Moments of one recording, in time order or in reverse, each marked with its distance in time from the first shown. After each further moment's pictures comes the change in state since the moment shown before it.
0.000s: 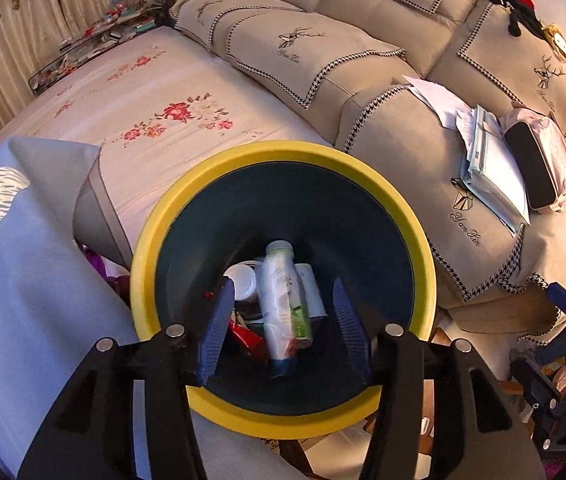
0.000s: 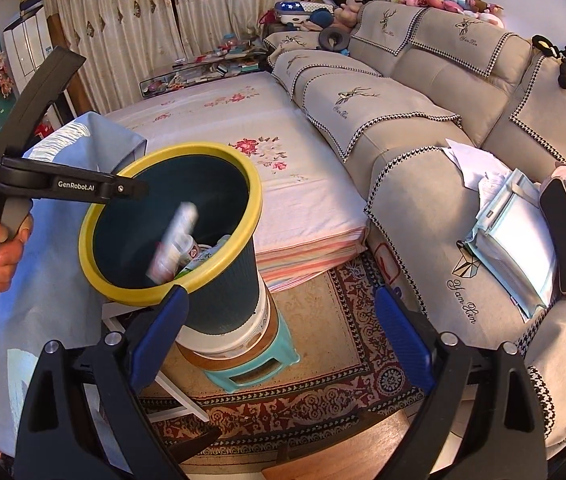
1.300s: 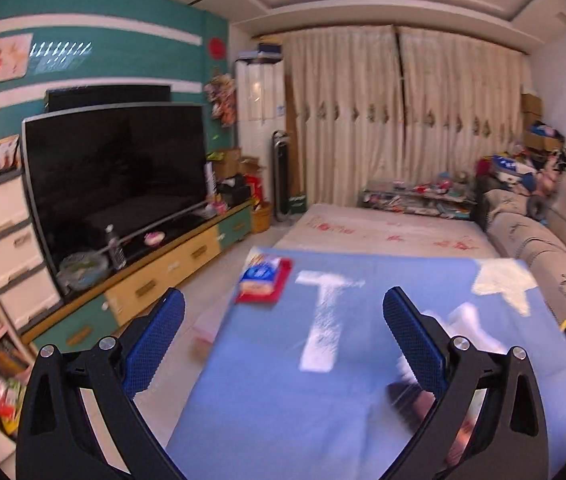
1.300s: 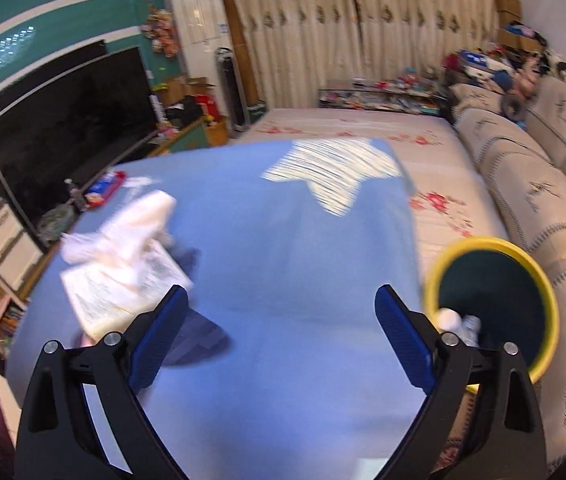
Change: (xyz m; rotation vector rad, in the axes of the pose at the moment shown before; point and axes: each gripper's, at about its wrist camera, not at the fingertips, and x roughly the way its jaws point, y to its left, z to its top) left arm -0.385 0.289 -0.421 -0.693 -0.681 0.868; right arm -0.068 0.323 0.028 -0.358 -0.077 0.521
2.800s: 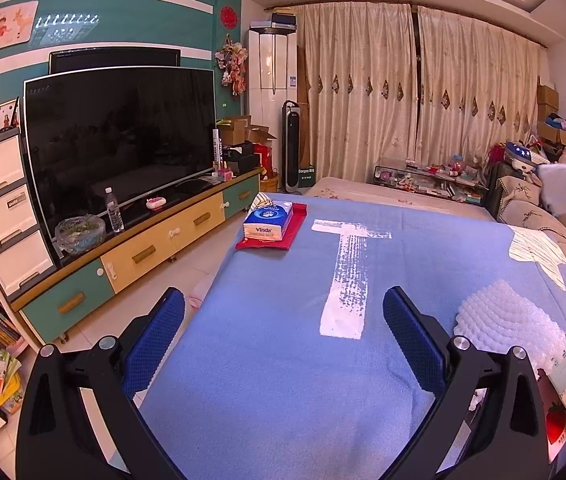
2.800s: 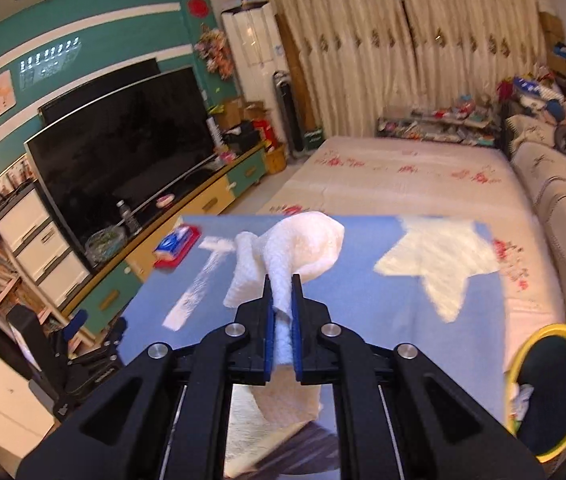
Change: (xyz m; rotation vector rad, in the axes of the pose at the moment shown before) left arm 0.072 -0.012 -0.058 -0.029 0.066 0.013; right arm -0.001 0.062 0.099 -0.029 -0.100 0.082
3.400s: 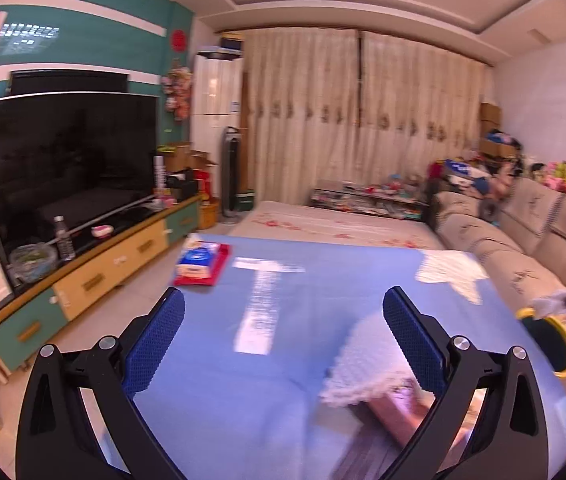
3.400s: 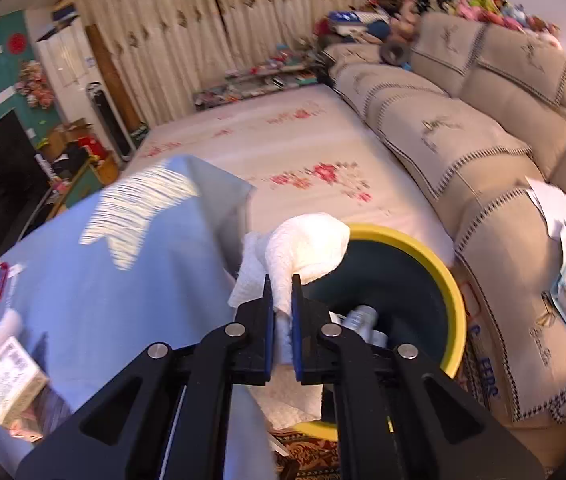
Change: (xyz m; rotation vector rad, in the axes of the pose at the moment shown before) left arm -0.092 -0.029 0.029 0.037 -0.079 -0.264; right arm -0.021 -0.273 -0.107 0.389 0.135 -0.467
